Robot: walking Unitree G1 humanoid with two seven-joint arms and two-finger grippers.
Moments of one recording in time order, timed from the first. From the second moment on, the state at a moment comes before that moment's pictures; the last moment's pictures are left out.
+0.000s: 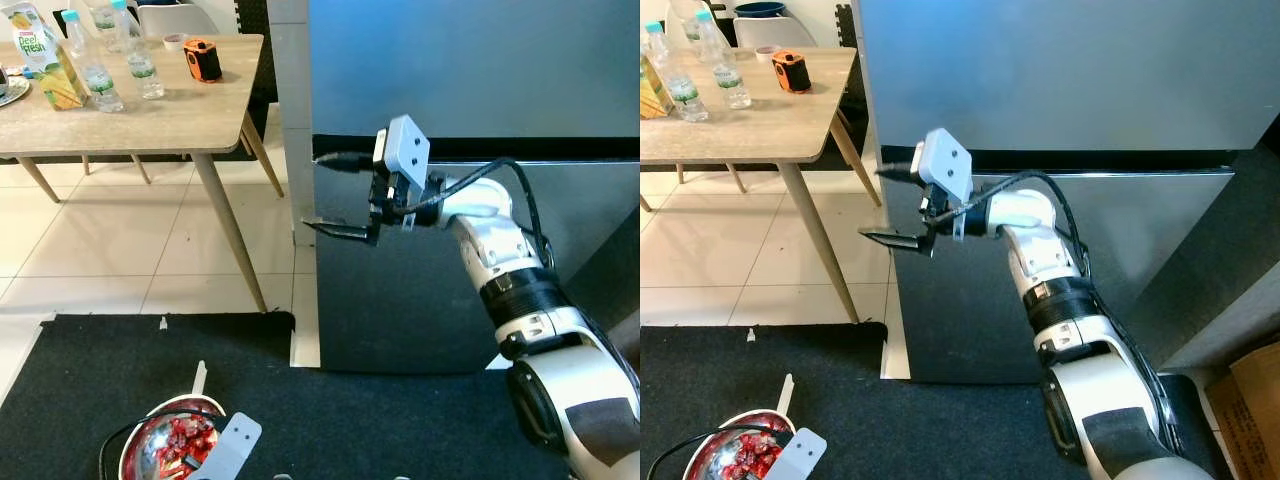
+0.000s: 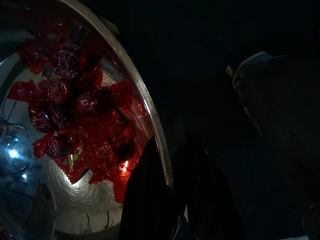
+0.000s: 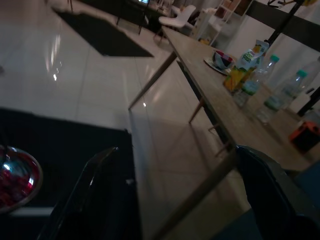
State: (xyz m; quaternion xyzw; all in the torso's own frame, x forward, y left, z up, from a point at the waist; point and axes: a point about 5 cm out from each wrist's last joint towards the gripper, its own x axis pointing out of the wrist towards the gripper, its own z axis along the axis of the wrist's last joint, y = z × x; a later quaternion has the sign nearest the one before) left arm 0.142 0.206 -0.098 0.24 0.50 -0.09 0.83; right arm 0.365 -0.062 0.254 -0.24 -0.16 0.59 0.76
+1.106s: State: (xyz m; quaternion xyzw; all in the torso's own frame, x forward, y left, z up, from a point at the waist) left arm 0.103 0.212 -0.109 0.24 0.54 -0.08 0.80; right arm 0.407 -0.071 0.249 -0.45 -0.04 0.39 0.80
